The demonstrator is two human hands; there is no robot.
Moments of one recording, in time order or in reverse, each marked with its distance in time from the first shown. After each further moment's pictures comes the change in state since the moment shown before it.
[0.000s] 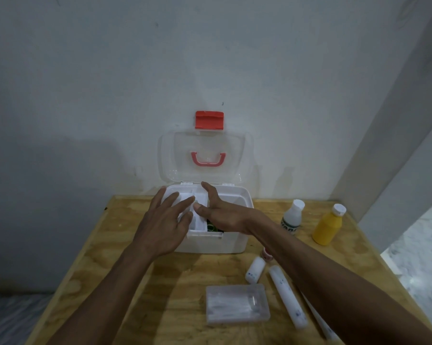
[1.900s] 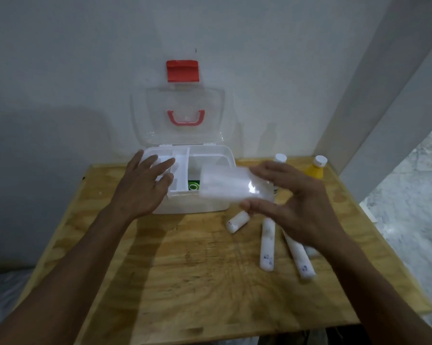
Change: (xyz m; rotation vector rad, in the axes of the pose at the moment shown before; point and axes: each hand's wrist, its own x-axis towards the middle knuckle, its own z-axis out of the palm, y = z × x) left_hand -0.002 0.009 -0.013 -0.009 -0.053 0.032; right_hand -0.169 0.046 -0.002 -0.108 0.829 -0.413
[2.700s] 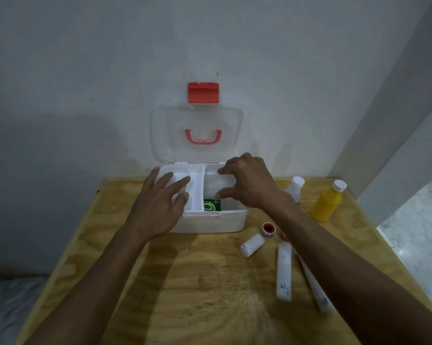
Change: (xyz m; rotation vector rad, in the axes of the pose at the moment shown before) left_hand 0.000 -0.008 0.007 -0.007 0.029 -0.015; right_hand 0.120 0.030 0.092 -0.644 -0.380 -0.028
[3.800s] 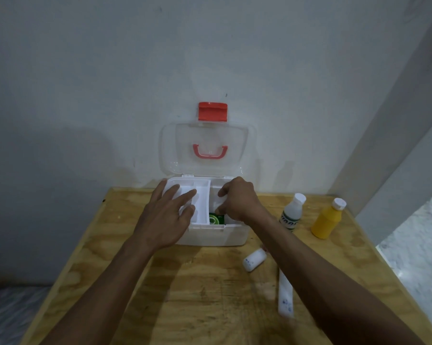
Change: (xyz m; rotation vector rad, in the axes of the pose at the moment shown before) left_hand 0.001 -0.003 0.003 0.009 0.001 0.004; right_hand 0.008 -0.036 0.006 0.399 -0.120 0.379
